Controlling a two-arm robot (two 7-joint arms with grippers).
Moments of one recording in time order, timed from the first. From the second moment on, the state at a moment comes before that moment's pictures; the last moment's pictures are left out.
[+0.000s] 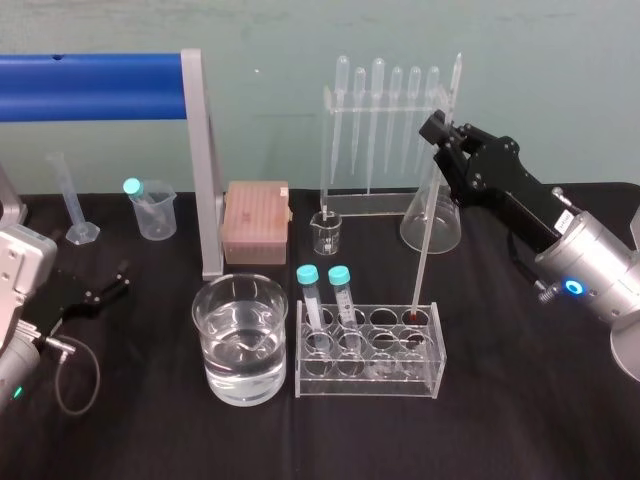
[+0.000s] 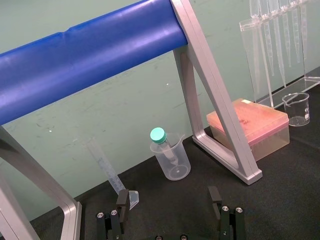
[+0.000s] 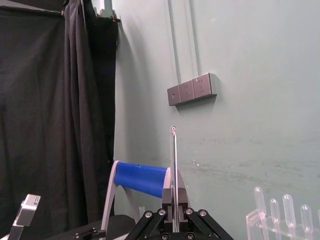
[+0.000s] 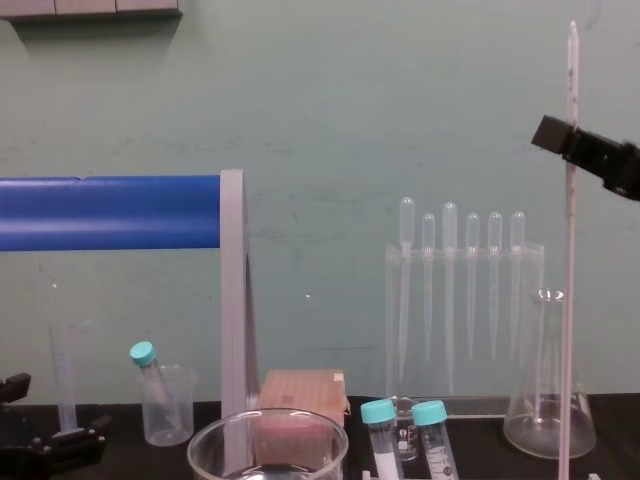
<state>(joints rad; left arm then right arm) -0.20 0.60 0.45 -1.41 -0.25 -0.12 0.03 0.28 0.48 -0.28 -1.49 0.80 -0.24 0.68</state>
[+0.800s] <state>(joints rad) -0.20 0.60 0.45 -1.41 -0.25 -0.12 0.03 0.32 0.47 -0.33 -1.38 0.78 -0.19 0.72</state>
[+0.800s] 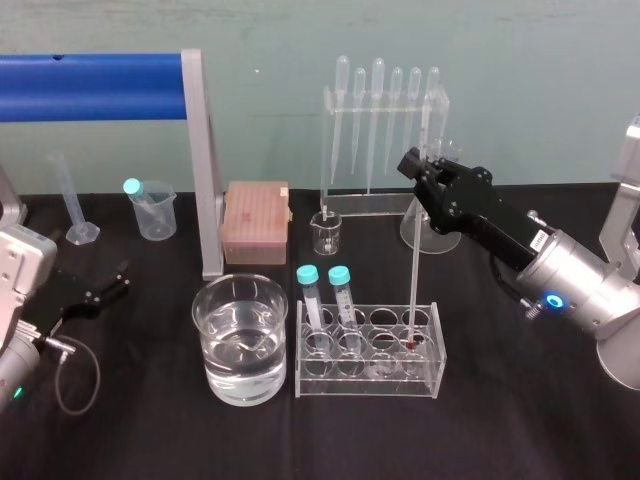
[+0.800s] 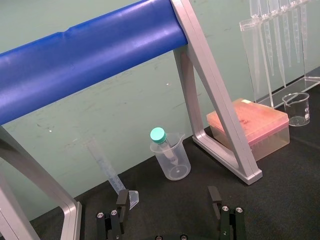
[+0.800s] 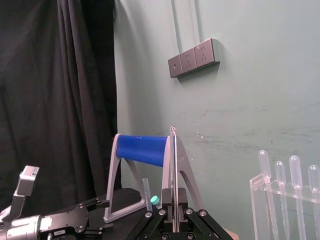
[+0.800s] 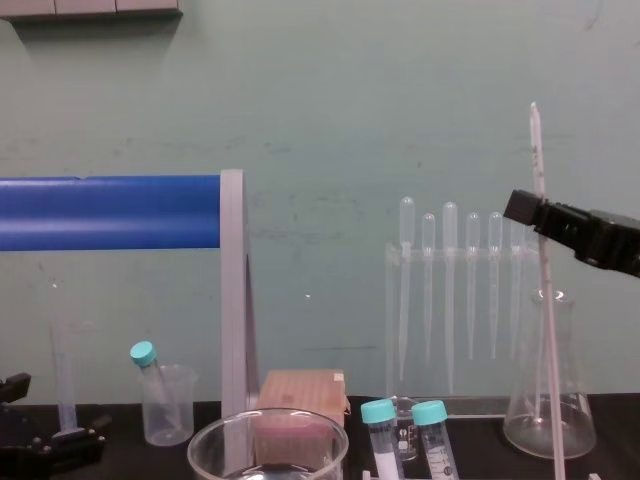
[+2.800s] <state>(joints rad) -0.20 0.60 0.45 -1.41 -0.25 -0.12 0.03 0.34 0.46 -0.36 -1.34 0.79 -0.15 0.71</state>
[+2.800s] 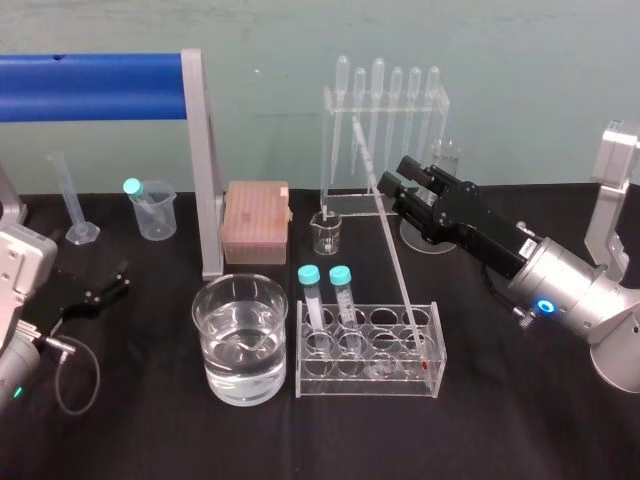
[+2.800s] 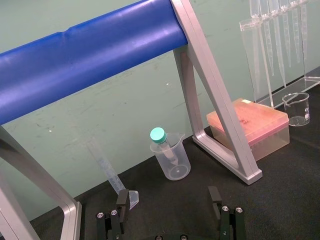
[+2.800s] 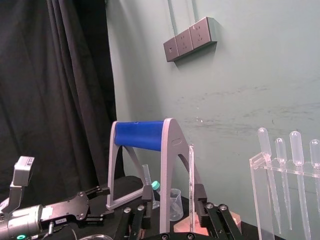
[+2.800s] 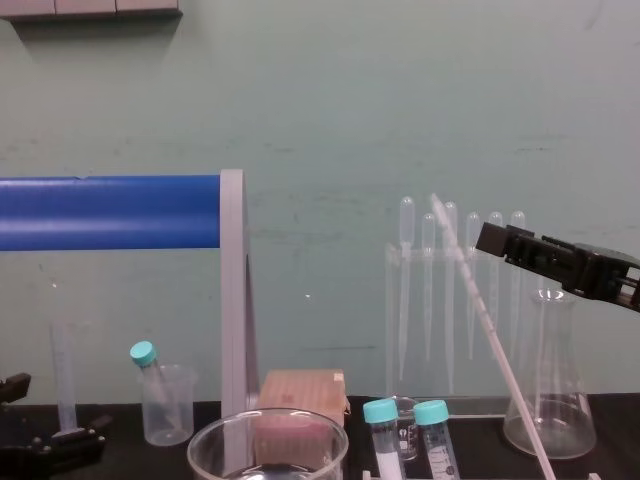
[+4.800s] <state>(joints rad) -0.20 0.60 0.45 -1.41 -0.25 -0.12 0.03 0.19 0.48 -0.25 -1.40 0.53 0.07 0.24</state>
